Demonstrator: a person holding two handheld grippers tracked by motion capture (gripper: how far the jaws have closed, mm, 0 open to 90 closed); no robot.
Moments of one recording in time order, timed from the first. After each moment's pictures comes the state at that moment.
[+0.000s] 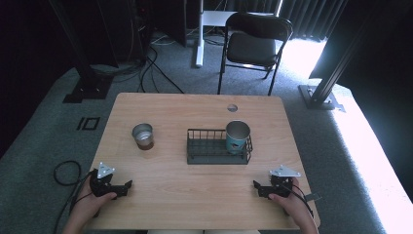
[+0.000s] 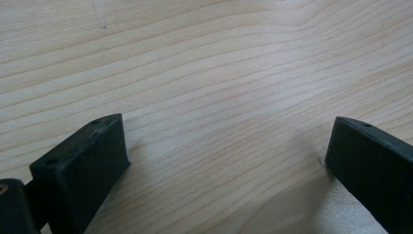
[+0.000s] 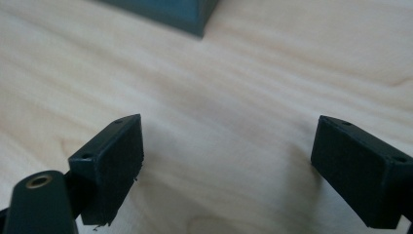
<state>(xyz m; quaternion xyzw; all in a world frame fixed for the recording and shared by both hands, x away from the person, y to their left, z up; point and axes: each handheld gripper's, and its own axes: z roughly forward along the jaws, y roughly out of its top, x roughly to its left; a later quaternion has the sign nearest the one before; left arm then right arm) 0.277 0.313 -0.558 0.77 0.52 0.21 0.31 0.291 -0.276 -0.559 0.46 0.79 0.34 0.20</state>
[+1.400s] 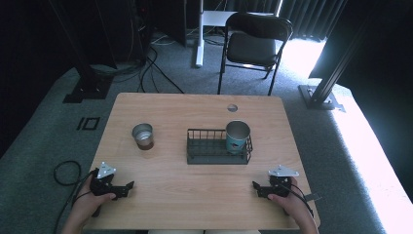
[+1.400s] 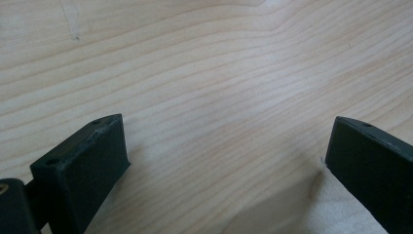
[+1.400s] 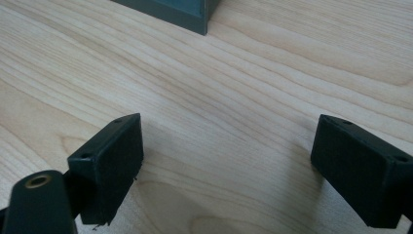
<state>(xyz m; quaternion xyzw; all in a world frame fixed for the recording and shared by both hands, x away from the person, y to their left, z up) 0.280 0.312 -0.556 0.78 0.50 0.19 0.32 0.291 -0.274 -0.559 0.46 0.79 0.34 0.20</state>
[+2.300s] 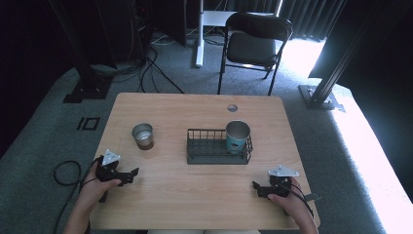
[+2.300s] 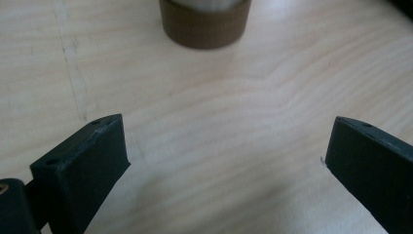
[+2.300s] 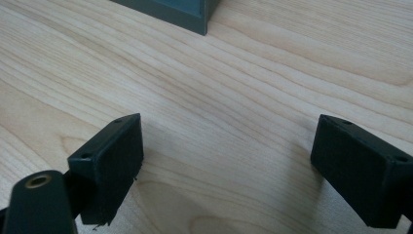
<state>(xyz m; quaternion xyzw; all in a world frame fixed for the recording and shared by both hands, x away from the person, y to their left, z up) 0.318 0.300 -0.539 0.77 0.49 0.21 0.35 0.291 -0.275 -0.559 0.46 0.79 0.34 0.20</state>
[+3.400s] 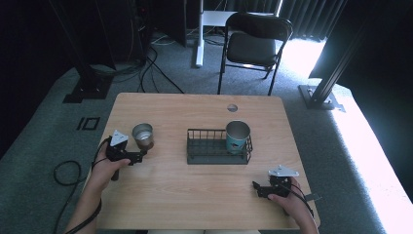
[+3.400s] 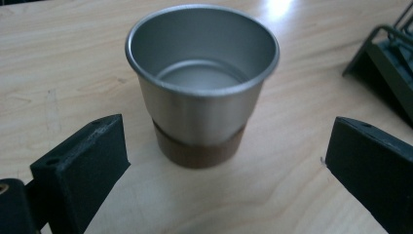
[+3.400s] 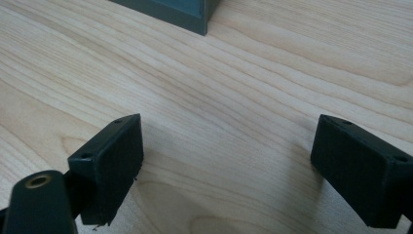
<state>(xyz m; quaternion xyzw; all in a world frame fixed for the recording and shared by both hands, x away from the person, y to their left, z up) 0.373 0.279 -0.516 0.74 0.48 0.23 0.41 0.291 -0.275 -0.559 0.46 0.79 0.34 0.20</state>
